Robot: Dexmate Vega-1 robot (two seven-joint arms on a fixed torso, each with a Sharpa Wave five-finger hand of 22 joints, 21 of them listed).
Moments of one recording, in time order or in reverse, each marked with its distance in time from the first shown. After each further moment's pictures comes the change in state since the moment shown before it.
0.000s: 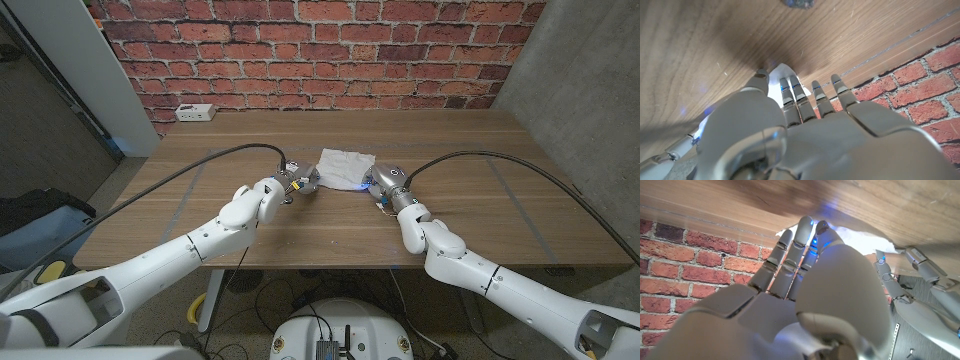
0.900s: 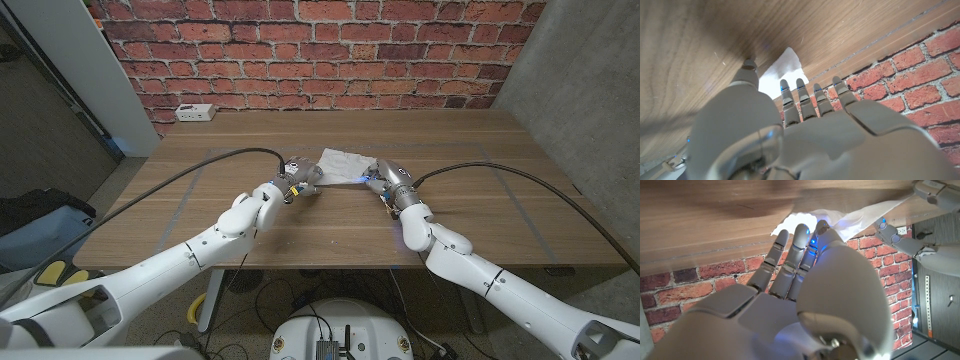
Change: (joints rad) left arm 0.043 -0.019 -0.018 0.032 0.021 -0.038 0.143; left_hand 0.073 0.044 -0.004 -0.036 0.017 0.076 -0.008 0.066 -0.004 -0.026 0.015 0.085 0.005 -0.012 0.006 0.032 0.002 -0.001 0.013 0.027 0.005; right arm -0.066 0.049 0.134 0.021 0.301 0.194 -0.092; right_hand 0.001 0.020 -0.010 -0.045 0.023 0.020 0.075 0.051 0.118 -0.024 0.024 0.056 0.000 -0.051 0.023 0.148 0.224 -0.050 0.072 0.050 0.027
